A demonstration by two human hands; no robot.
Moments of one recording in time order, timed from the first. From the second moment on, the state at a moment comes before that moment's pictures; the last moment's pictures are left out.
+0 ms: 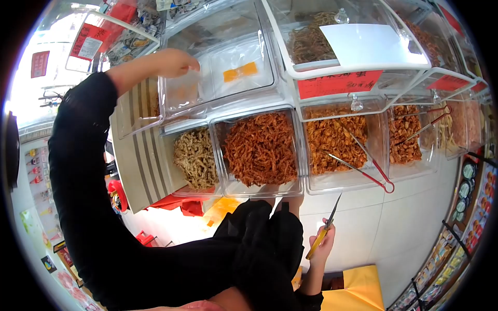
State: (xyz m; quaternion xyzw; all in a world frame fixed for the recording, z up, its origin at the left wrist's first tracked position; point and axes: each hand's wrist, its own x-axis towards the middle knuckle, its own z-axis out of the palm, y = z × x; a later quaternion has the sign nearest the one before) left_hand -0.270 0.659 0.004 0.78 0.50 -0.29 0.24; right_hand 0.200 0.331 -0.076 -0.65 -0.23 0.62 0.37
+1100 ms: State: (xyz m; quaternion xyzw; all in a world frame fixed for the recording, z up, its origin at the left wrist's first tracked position) left_hand -0.336 0.747 -0.277 0.74 0.39 -0.55 0.08; right_hand 0.177 0.341 -0.105 -0.71 -0.12 0.60 0.34
